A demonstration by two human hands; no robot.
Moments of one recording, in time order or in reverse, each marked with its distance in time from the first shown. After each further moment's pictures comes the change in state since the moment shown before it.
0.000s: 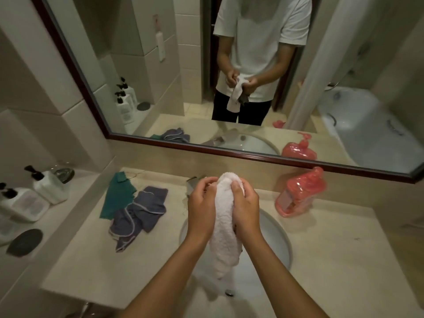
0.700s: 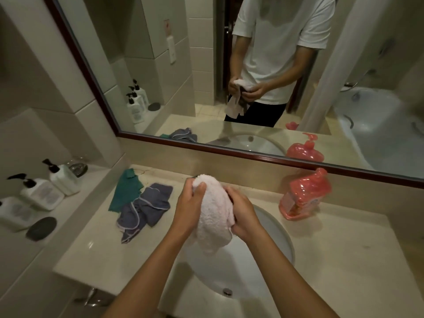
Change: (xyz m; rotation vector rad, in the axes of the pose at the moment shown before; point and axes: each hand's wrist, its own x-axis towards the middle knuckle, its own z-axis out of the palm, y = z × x) left_hand 0.007 -0.023 -0.014 0.235 -0.029 -0.056; right_hand 0.015 0.010 -0.025 0.306 -0.342 0.472
